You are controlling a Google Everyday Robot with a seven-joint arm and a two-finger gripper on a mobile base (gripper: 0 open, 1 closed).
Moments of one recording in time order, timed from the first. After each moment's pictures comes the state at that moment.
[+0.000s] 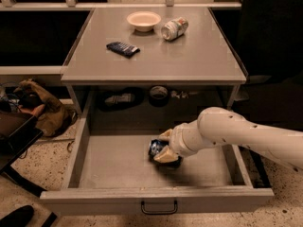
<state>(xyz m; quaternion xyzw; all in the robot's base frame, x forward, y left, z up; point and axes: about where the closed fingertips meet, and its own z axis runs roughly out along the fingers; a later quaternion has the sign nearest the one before) 0.525 -0.042 0.628 -0.62 0.72 0.13 0.30</state>
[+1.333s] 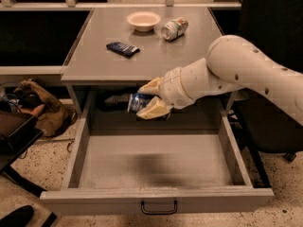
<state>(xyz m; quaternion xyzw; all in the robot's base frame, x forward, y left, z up) 0.548 0.012 0.822 -0.67 0.61 0.17 0.39</state>
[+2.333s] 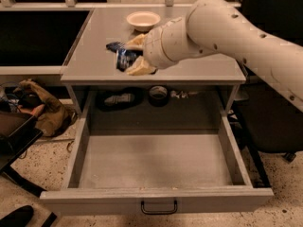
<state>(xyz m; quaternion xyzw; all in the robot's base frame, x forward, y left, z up) 0.632 0.043 0.909 -0.70 0.53 0.02 0.48</state>
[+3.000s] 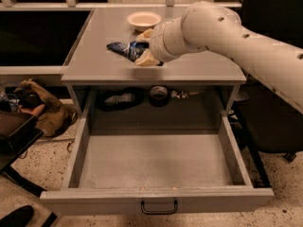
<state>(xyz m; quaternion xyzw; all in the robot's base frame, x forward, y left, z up) 0.697 0.018 0.899 -0.67 0.57 -0.05 0.48</state>
